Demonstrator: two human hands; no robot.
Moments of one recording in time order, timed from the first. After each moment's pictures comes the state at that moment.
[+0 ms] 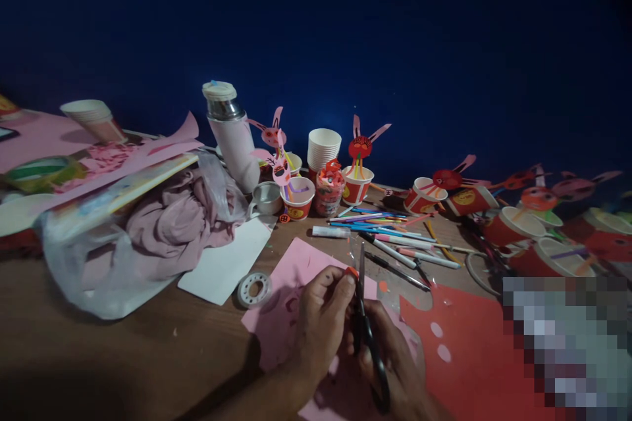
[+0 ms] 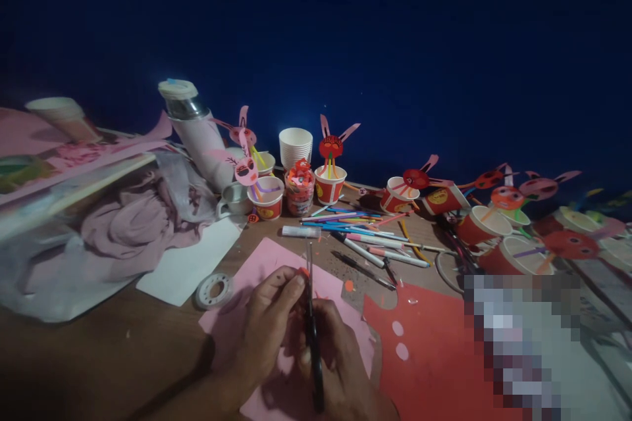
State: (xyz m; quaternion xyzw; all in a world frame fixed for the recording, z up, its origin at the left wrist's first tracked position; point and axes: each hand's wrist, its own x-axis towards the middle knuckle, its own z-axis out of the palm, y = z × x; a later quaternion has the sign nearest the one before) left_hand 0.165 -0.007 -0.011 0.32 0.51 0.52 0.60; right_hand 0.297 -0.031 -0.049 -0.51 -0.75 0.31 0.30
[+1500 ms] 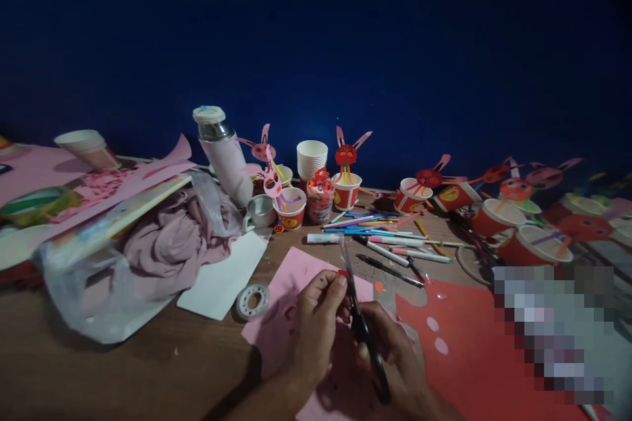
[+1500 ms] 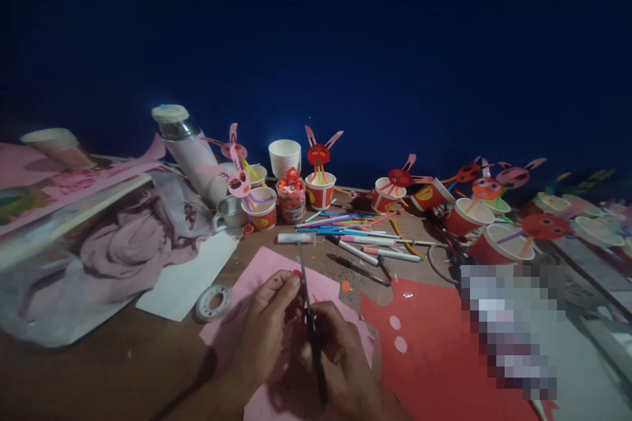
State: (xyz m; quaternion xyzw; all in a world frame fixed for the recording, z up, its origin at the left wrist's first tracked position) left_hand 0.165 -0.004 -0.008 0.28 0.49 0.55 0.62; right_hand 0.285 -0.031 -0.027 -0.48 -0.69 0.38 0.38
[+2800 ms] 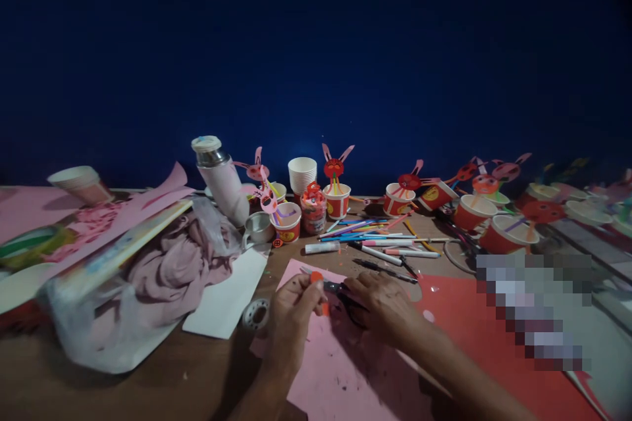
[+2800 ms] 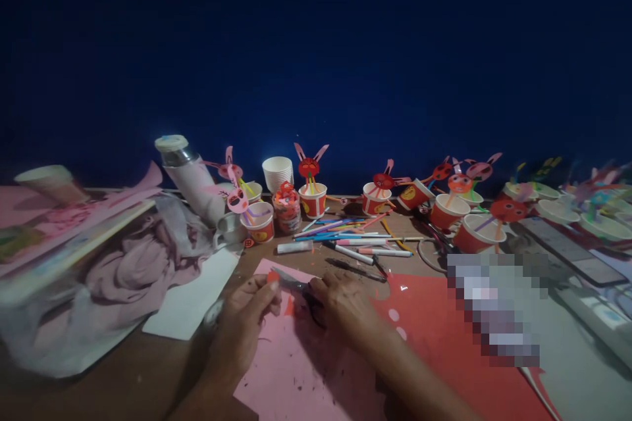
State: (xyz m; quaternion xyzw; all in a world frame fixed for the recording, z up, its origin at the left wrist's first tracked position) left_hand 0.124 -0.001 -0.001 0.38 0.51 0.55 0.54; right_hand 0.287 0.016 -0.005 -0.50 -0.86 0.05 0.04
